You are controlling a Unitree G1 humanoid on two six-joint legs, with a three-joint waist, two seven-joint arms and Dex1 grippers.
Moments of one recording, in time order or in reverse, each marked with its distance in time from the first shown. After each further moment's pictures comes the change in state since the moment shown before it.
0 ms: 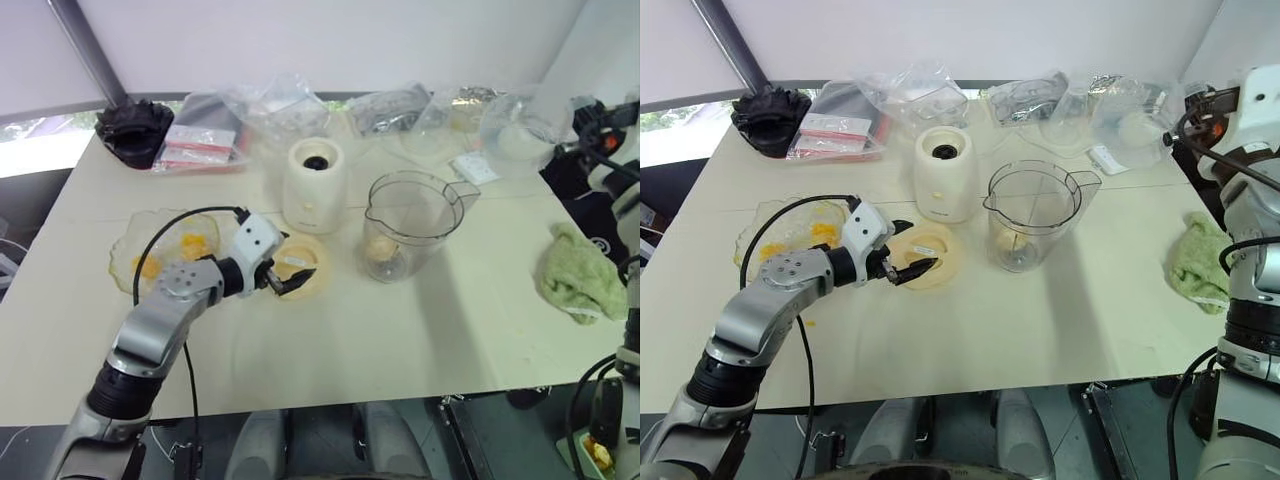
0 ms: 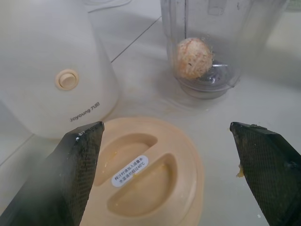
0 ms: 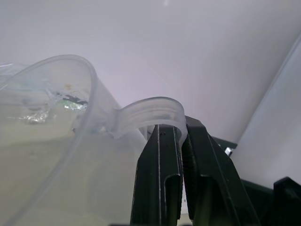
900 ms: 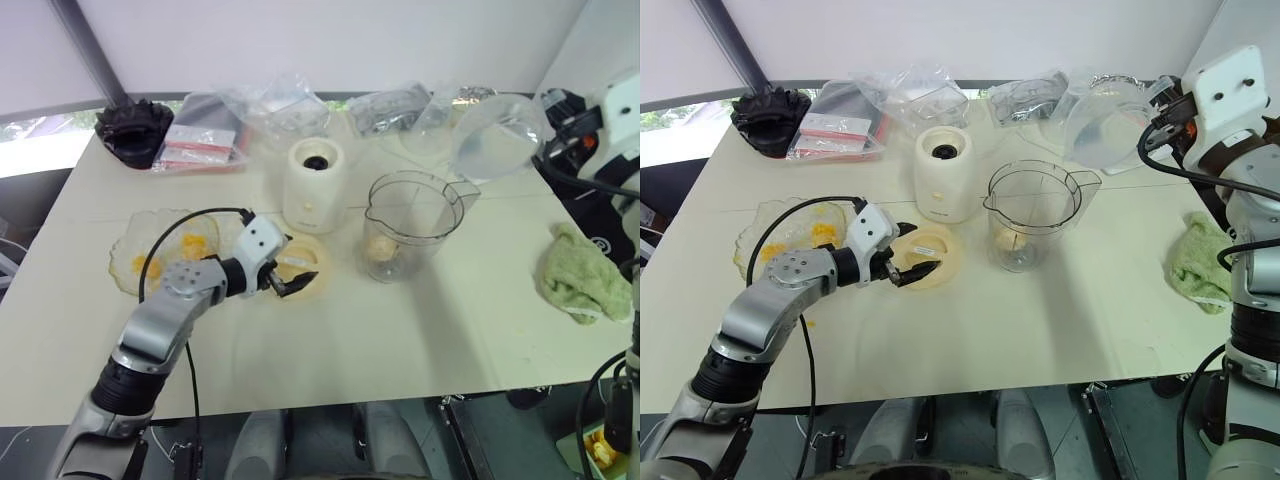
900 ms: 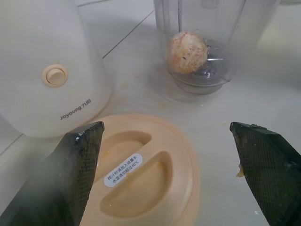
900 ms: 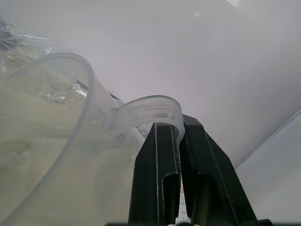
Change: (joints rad) left arm -0.020 -0.005 -0.022 0.037 0.018 -0.016 -0.027; right arm 0.011 -0.052 0.053 -0.135 -0.145 0.013 0.125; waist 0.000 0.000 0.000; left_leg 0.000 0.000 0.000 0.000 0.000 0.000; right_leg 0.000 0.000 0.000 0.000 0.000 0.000
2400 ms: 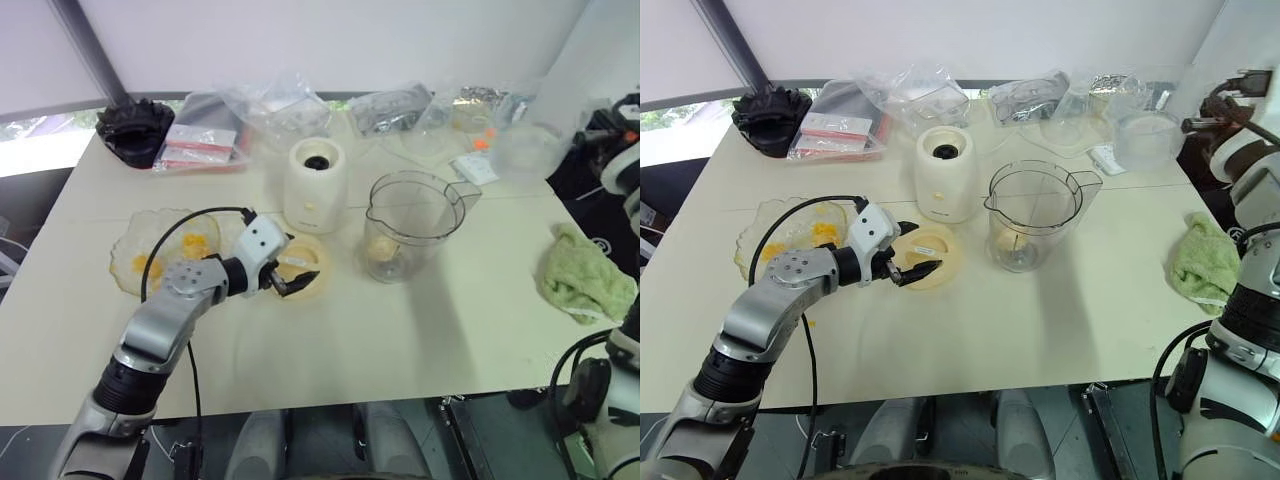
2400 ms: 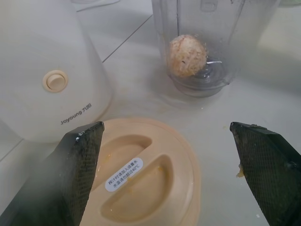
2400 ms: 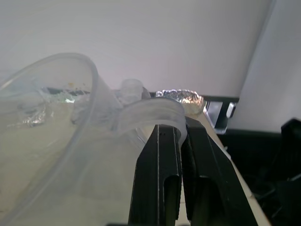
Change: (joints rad) left arm 0.001 -0.007 -0.003 0.001 0.005 -0.009 -0.003; right arm -0.112 0.160 -0.266 0.072 0.166 0.438 -0.227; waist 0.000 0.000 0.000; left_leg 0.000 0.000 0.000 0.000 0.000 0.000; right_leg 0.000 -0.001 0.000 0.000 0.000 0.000
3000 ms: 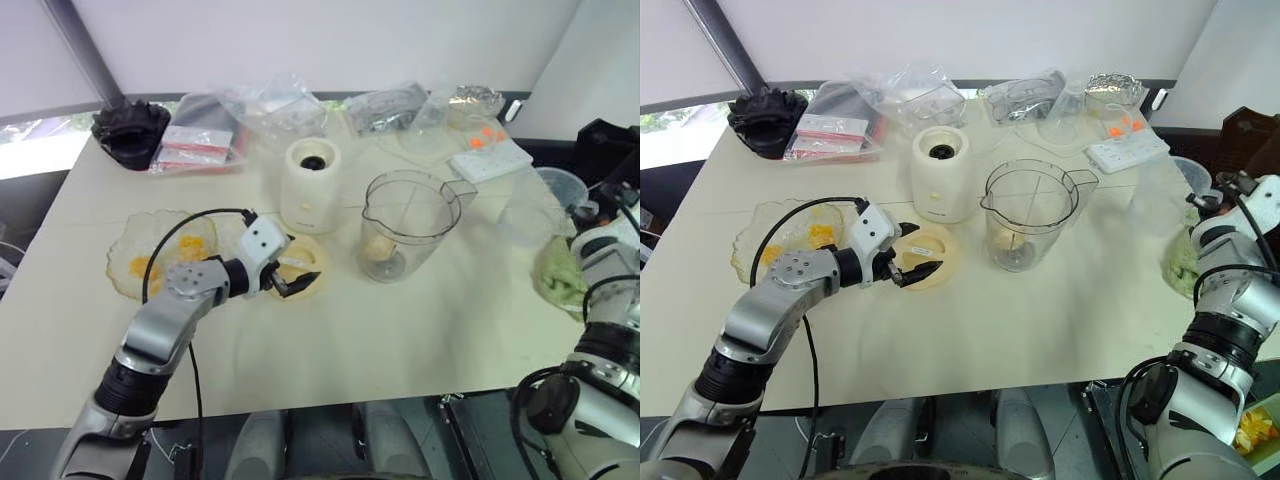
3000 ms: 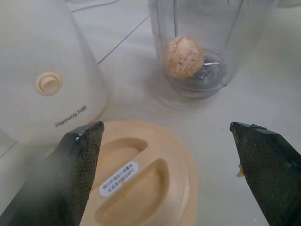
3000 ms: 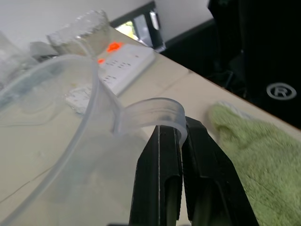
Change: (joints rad) left arm 0.015 -0.007 -0.002 -0.012 -0.001 0.011 0.016; right arm 0.092 0.178 -0.175 0.500 0.005 -0.332 -0.210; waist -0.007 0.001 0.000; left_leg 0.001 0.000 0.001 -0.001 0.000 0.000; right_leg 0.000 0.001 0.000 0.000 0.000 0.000
